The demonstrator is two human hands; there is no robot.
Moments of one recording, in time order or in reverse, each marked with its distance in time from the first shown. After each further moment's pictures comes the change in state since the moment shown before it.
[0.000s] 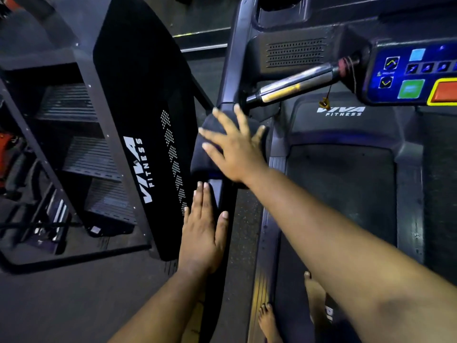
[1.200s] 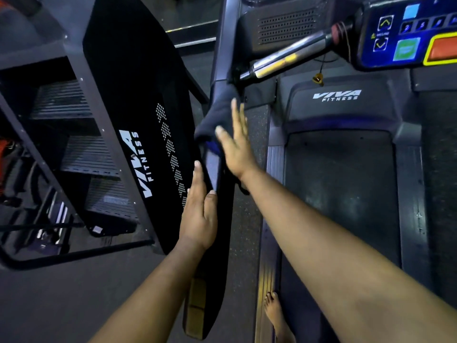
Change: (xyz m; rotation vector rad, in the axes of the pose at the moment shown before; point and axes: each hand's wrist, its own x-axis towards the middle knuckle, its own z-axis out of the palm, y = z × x) left_hand 0.003 -0.012 0.002 -0.370 0.010 -0.004; right_hand -0.040 -0.006 0.042 0.819 0.173 0.363
